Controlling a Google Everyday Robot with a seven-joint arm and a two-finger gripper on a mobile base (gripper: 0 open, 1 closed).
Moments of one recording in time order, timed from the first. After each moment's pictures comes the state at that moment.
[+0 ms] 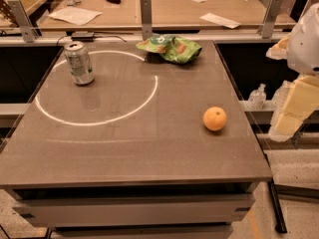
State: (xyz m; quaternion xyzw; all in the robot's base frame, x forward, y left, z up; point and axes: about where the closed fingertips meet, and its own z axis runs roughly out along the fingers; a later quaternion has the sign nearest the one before) arm 0.438 -0.217 0.976 -0.60 0.78 -0.03 0.16
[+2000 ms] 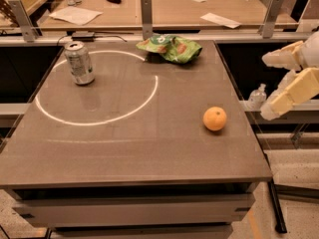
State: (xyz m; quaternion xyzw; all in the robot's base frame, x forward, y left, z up) arm 0.478 -0.220 0.964 -0.51 0.77 0.21 0.32
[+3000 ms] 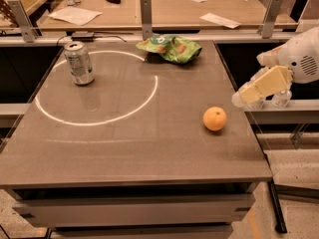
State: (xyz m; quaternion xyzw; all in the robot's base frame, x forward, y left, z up) arm 0.526 -0.210 0.944 -0.43 0.81 0.17 0.35
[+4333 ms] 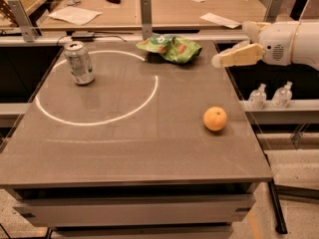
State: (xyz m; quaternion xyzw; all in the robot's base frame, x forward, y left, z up) arm 0.642 -0.193 0.975 -0.38 0.69 0.23 0.57
